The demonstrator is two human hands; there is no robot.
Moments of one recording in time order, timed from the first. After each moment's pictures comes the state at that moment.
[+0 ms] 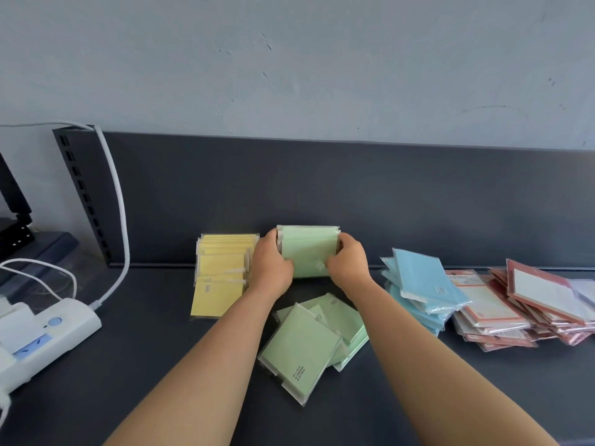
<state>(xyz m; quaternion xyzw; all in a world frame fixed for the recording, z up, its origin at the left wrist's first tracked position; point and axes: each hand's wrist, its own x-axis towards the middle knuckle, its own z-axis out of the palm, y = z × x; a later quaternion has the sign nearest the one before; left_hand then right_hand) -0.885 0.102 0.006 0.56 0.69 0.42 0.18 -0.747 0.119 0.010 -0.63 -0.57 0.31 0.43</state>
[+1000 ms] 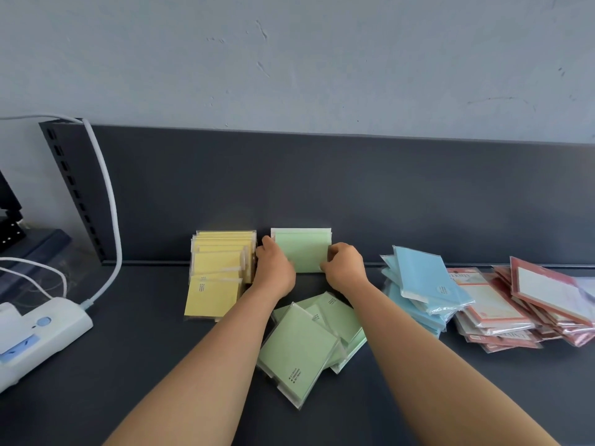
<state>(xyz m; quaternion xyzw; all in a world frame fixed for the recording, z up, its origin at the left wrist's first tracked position) -0.873 0.104 0.005 0.55 0.74 0.31 0.23 -0.745 0.130 -0.004 -0.68 -0.60 0.27 0.32</state>
